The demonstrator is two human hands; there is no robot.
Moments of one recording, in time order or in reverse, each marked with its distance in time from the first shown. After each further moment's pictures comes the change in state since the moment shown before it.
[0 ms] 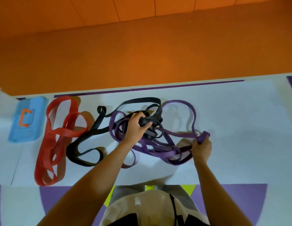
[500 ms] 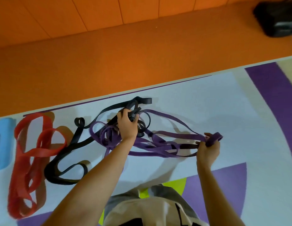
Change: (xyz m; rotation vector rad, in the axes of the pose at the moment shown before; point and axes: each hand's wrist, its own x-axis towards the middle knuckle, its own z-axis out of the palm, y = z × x) left_hand 0.025 0.030 0.055 0.006 0.217 -0.141; right_hand -0.022 0.022 -0.074 0.435 0.392 -0.017
